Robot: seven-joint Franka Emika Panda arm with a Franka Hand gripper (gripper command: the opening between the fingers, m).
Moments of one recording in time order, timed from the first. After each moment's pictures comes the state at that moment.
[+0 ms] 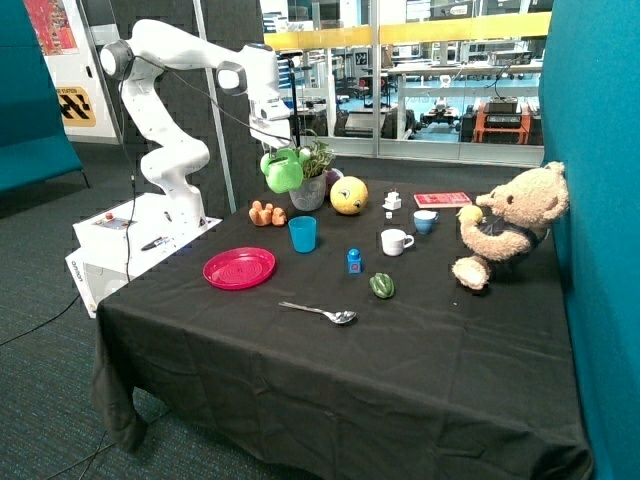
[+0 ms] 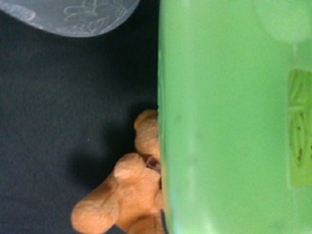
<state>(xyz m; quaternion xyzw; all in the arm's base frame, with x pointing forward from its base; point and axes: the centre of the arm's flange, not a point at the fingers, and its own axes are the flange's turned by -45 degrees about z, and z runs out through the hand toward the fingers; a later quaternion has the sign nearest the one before) 0.392 -0.009 0.493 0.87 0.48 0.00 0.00</state>
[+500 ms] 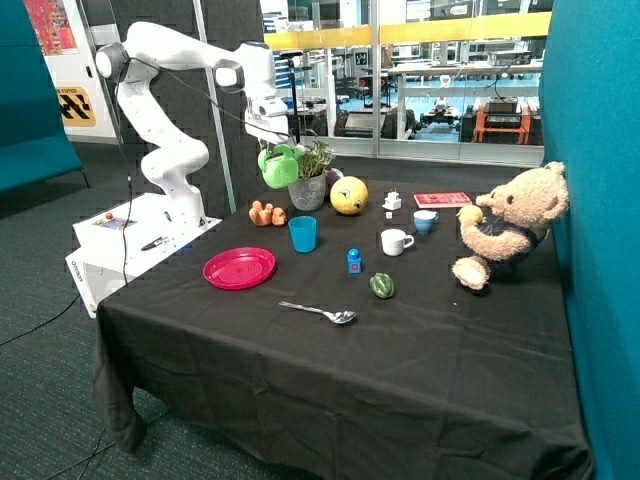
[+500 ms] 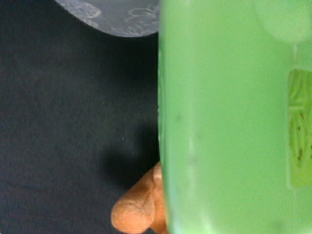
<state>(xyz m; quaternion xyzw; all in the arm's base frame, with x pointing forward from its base) 0.371 0.014 0.498 0.85 0.52 0.00 0.00</state>
